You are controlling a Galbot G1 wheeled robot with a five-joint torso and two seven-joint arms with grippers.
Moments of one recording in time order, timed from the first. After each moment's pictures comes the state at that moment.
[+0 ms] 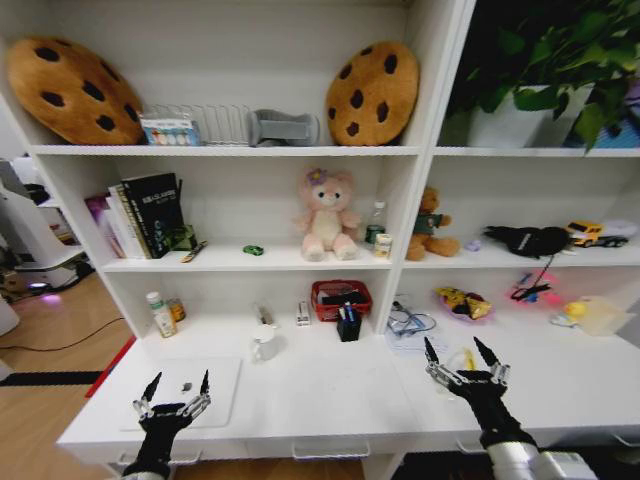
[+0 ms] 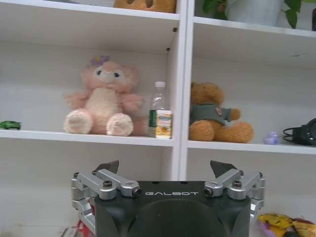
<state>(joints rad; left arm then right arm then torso) 2.00 -1.55 -0.76 -2.37 -0.10 -0.06 0.04 -2.00 1.31 0.80 2.49 0.31 0.07 0.10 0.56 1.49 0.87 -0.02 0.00</state>
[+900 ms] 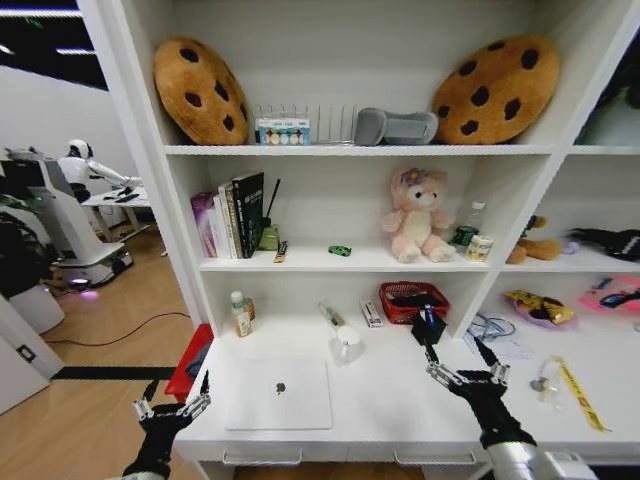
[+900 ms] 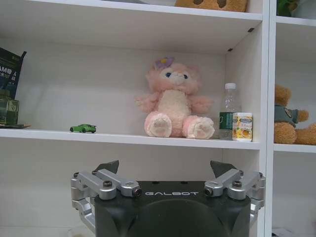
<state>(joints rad) 2.00 -1.55 -0.76 -2.37 -0.10 -0.06 0.04 -2.00 1.31 0.80 2.49 0.31 0.07 0.10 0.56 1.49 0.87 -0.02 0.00</state>
